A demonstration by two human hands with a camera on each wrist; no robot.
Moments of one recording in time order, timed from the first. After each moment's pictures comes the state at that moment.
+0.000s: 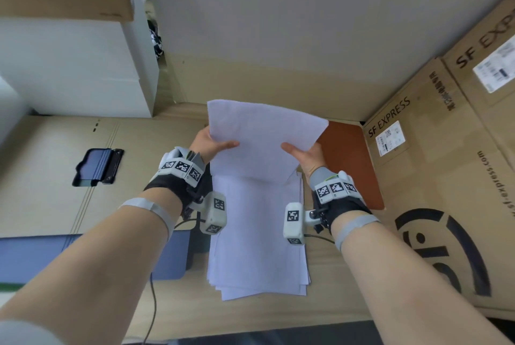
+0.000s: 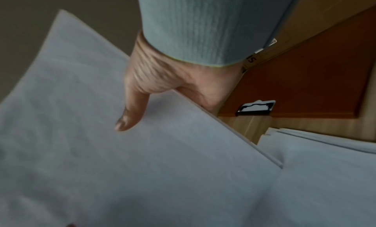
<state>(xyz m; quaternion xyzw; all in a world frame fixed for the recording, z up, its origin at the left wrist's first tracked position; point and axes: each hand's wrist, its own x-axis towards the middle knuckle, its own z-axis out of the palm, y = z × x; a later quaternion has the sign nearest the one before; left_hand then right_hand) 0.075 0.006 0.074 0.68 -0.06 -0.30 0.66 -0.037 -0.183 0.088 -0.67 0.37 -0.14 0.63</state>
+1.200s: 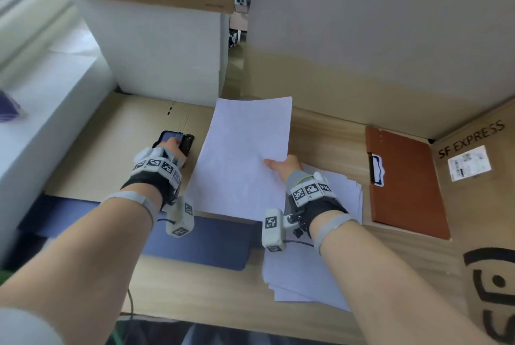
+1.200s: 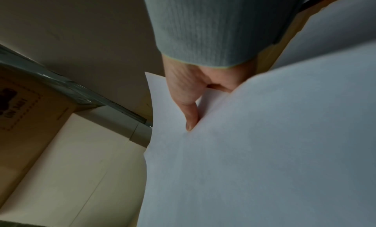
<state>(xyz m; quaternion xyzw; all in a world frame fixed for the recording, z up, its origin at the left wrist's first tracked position) 0.170 0.213 -0.022 0.95 0.07 -0.27 0.16 0.053 -0.033 0.017 -0.75 0.41 0.12 0.51</state>
